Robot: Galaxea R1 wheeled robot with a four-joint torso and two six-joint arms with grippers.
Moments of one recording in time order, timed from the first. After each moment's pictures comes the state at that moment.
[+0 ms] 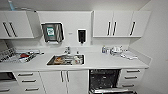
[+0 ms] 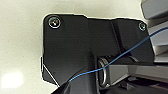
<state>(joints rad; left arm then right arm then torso) 1.53 2.96 -2.66 0.09 -0.10 -0.06 -1.54 3.07 -2.73 0.14 0.10 -0.05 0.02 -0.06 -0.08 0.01</state>
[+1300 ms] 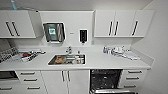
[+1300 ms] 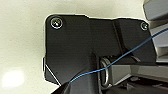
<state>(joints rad) 1.53 2.96 -2.66 0.09 -0.10 -0.05 -1.52 3.07 -2.73 0.14 0.09 -0.05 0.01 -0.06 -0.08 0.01</state>
